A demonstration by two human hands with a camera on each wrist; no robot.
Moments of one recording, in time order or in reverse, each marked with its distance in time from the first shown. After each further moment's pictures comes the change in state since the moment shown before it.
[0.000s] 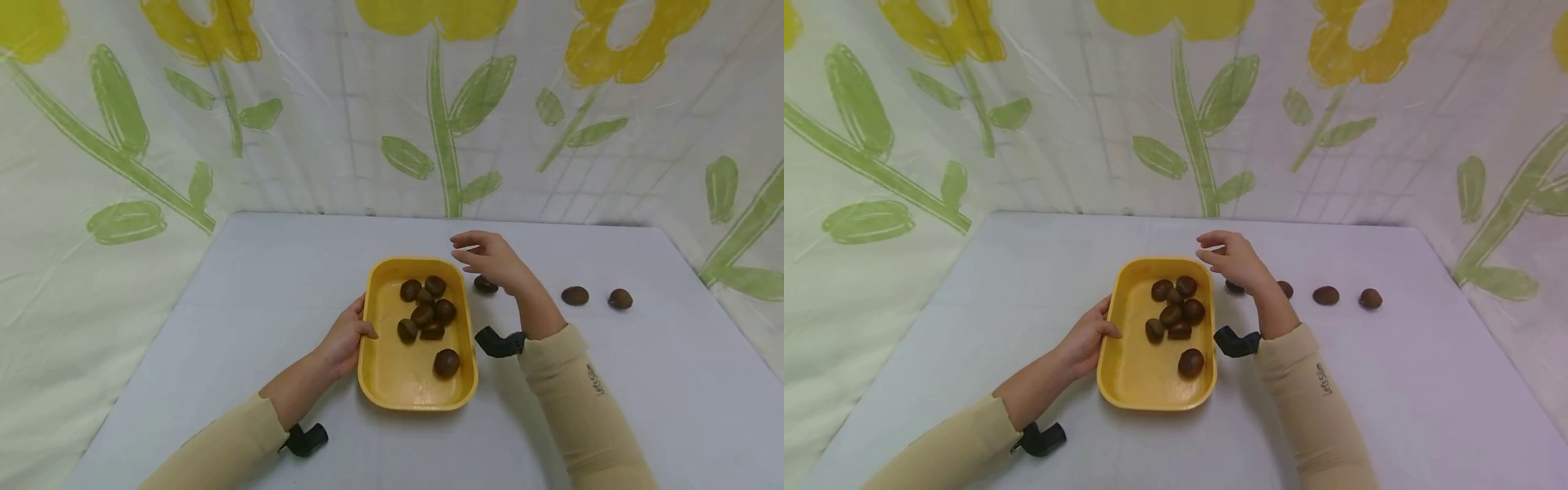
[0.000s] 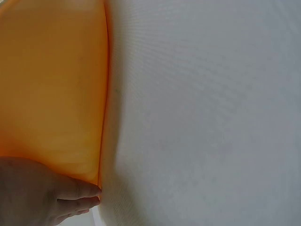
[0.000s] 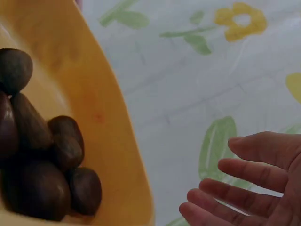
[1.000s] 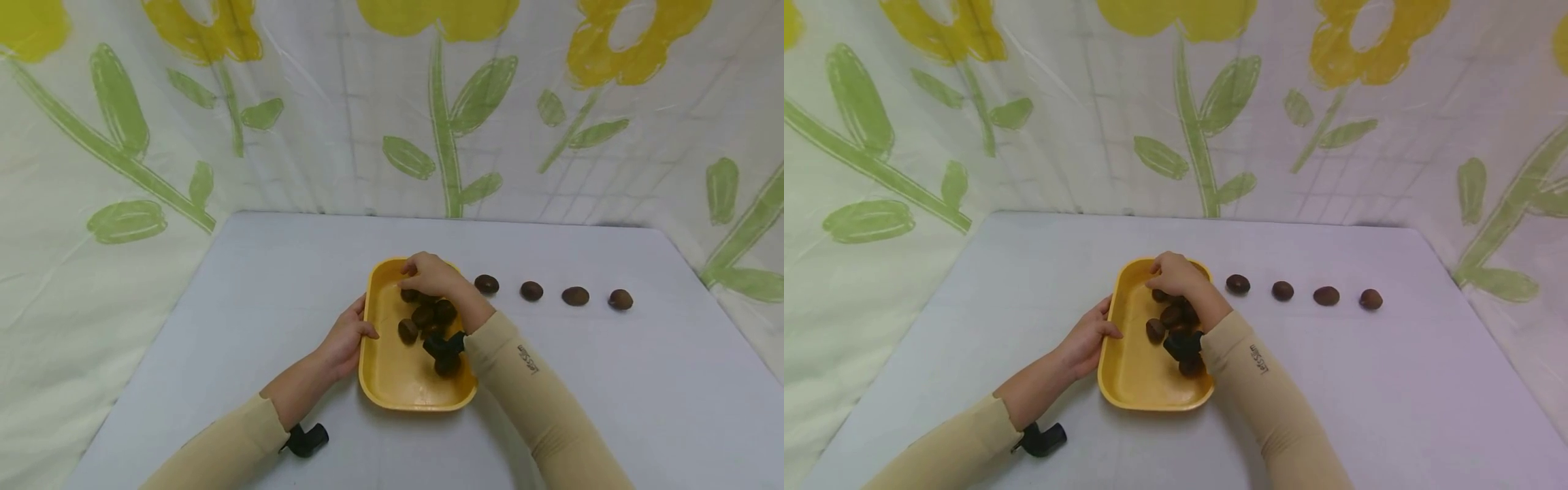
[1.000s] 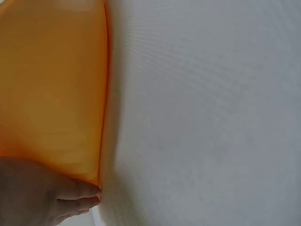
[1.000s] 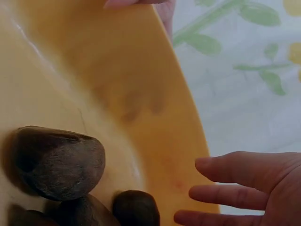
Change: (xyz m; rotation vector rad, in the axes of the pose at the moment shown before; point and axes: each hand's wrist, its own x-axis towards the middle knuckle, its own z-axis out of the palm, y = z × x) left_hand 0.000 0.000 0.000 -0.016 -0.005 -0.004; right_hand 0.041 -0.024 0.078 -0.361 -0.193 0.038
